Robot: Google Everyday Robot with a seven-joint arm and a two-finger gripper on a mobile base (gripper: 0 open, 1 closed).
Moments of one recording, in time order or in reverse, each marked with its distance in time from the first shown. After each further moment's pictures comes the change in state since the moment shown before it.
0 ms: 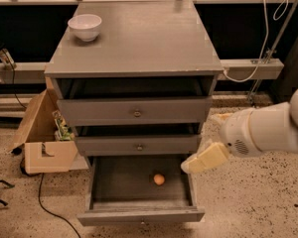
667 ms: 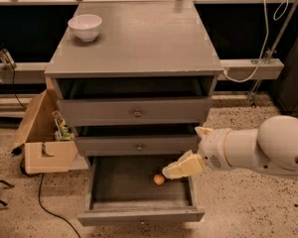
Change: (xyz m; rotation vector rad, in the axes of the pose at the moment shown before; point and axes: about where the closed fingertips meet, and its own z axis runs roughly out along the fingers) arm 0.015 0.005 0.077 -0.001 -0.127 0.078
